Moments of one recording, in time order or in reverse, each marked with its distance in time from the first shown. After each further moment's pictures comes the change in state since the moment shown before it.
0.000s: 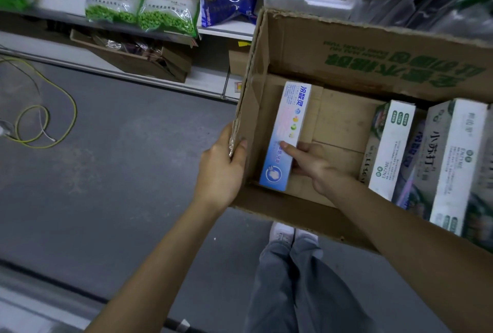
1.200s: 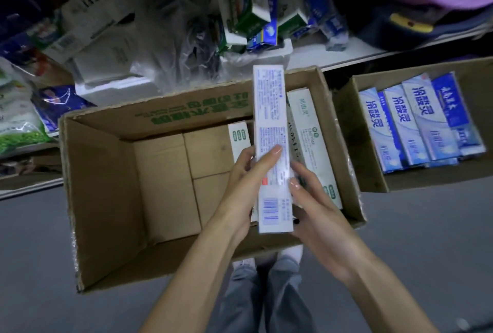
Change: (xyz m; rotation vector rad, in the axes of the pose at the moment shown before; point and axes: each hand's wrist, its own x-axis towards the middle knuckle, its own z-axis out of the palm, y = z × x) left_hand -0.080 0.179 0.167 -0.593 -0.741 -0.256; right_hand -0.212 0.004 -0.186 0.747 0.023 -0.208
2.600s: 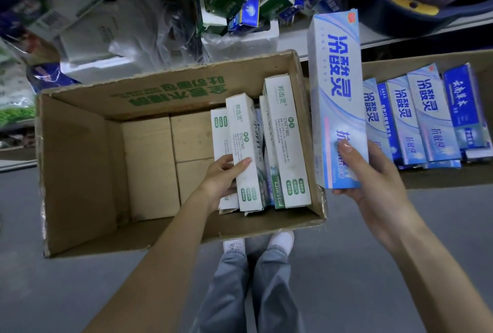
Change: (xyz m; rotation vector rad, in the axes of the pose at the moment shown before) left_hand 0.079 -0.073 -0.020 0.227 0.207 -0.160; right_hand 0.009 -0.061 -0.112 -0.223 0.237 -0.255
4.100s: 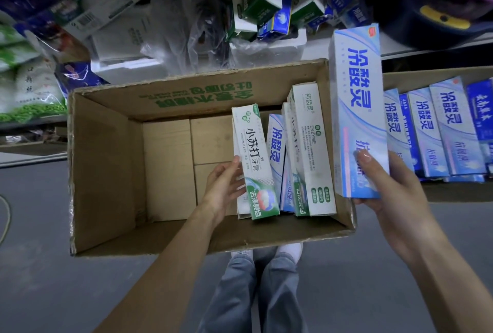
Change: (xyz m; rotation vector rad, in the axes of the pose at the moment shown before) left_hand -0.002 -0.014 -0.035 -0.290 0.087 0.042; right_hand -0.004 0.006 0.019 -0.066 0.039 -0.030
